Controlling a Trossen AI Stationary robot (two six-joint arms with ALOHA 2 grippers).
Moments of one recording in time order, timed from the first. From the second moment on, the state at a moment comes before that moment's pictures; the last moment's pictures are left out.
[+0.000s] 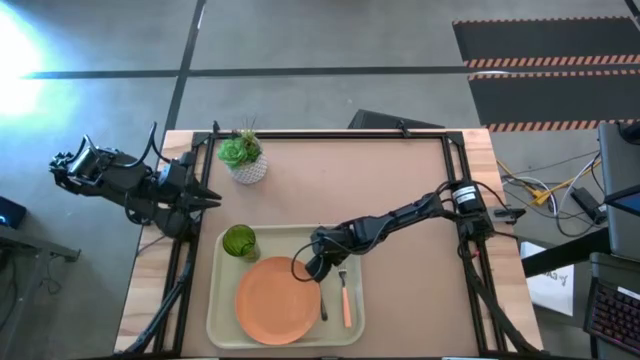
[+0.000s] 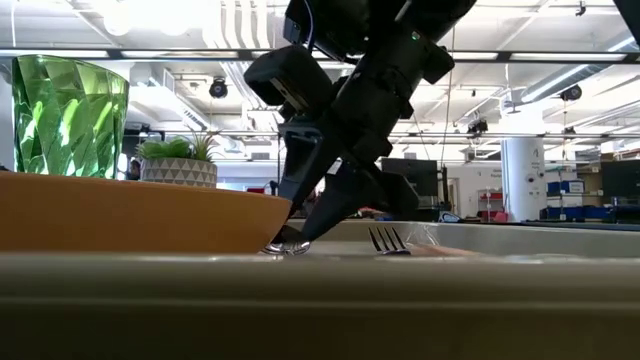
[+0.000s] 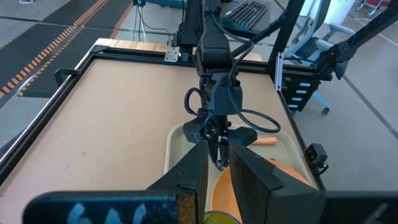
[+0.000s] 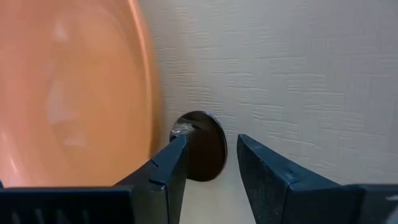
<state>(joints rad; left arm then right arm) -0.34 0.71 1.23 -0.96 -0.26 -0.26 0.17 2.07 1.36 -0.25 -0.15 1.00</state>
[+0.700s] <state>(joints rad) -0.34 0.71 1.23 -0.96 -0.26 -0.26 0.17 2.10 1.35 -0.24 -0.14 1.00</state>
